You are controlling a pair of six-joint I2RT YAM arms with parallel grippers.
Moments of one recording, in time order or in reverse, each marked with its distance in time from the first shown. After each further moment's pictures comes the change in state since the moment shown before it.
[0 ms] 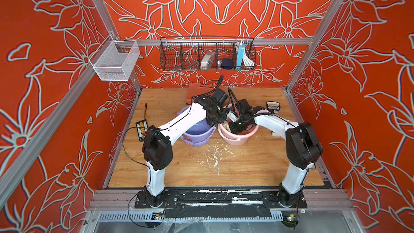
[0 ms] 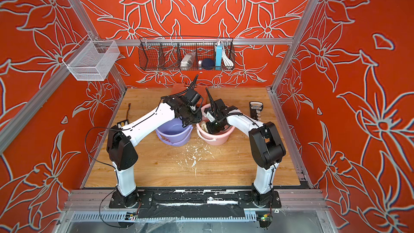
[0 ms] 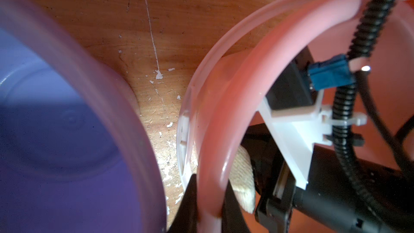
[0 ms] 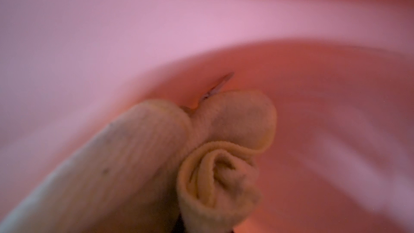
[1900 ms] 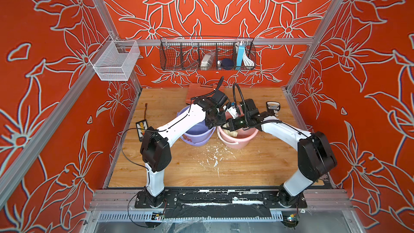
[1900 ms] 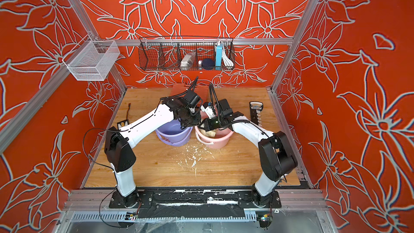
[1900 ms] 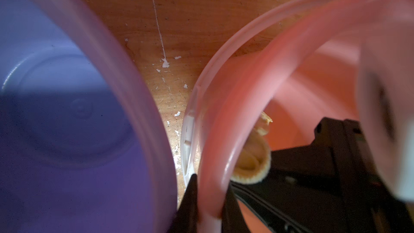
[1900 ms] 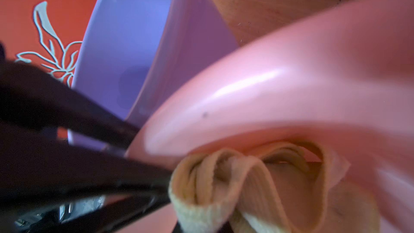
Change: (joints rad) left arm -0.006 -0.037 -0.043 -0.031 -0.011 0.024; right arm 0.011 -0.150 -0.134 0.338 -0.268 0.152
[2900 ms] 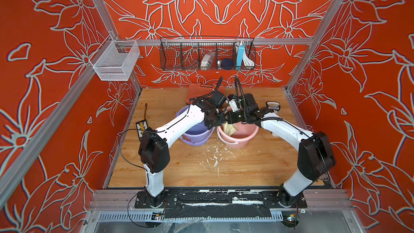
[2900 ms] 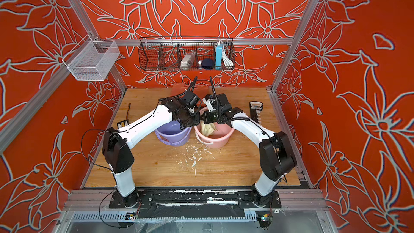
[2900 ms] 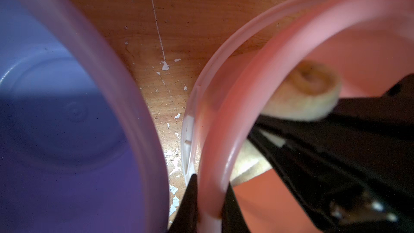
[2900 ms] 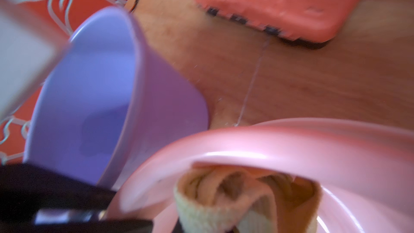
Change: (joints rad) left arm 0.002 -0.015 -0.029 0.035 0.006 0.013; right arm 0.014 -0.019 0.077 -0.023 0.225 0.036
